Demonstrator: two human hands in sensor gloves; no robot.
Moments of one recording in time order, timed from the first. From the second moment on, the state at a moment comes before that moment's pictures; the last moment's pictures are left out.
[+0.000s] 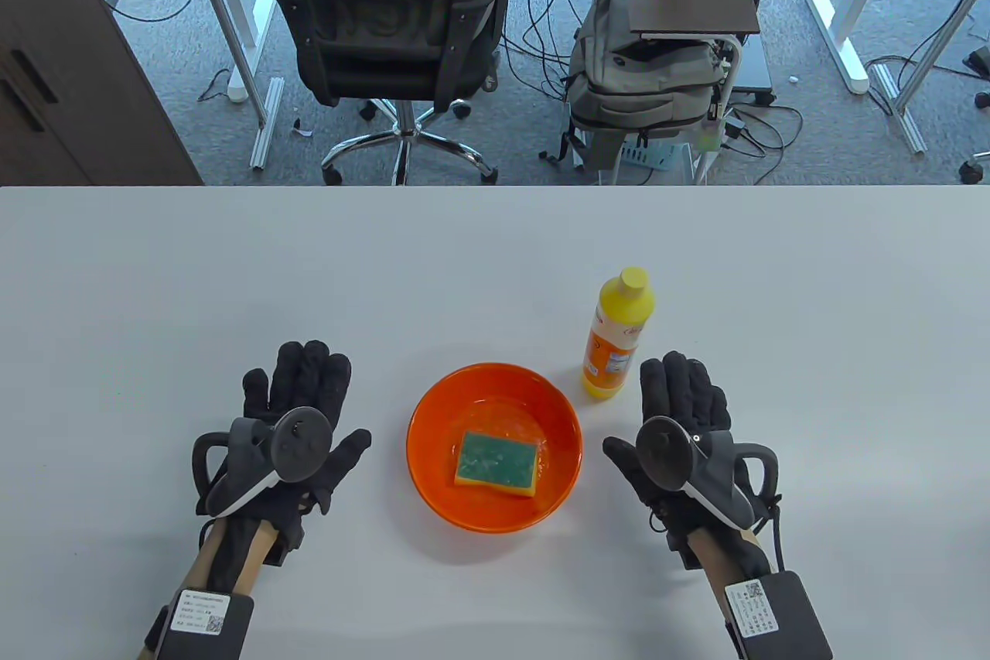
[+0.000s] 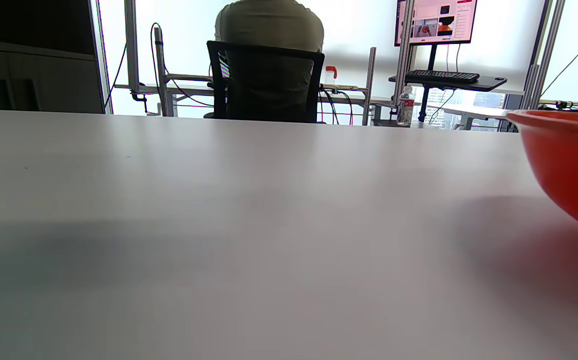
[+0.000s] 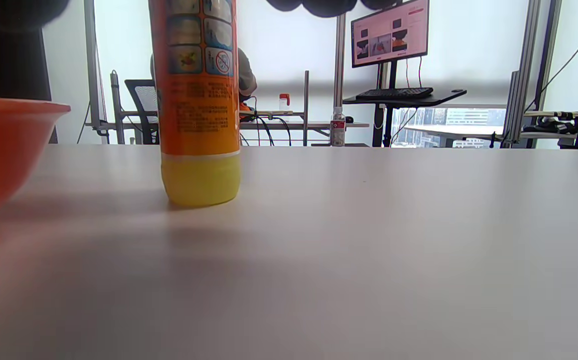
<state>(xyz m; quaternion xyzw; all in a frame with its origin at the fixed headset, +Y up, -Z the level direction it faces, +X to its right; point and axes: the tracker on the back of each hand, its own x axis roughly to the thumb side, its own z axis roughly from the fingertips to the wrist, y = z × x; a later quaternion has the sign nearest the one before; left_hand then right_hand) -0.253 -0.697 -0.261 -0.01 -0.07 0.03 1.00 0.174 -0.710 -0.248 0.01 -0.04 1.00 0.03</state>
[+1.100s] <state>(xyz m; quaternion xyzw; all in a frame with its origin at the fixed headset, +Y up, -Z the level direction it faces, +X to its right) -0.254 -0.701 -0.262 -0.02 -0.07 0.03 1.00 0.177 -0.713 -0.247 0.01 -0.03 1.00 0.00</state>
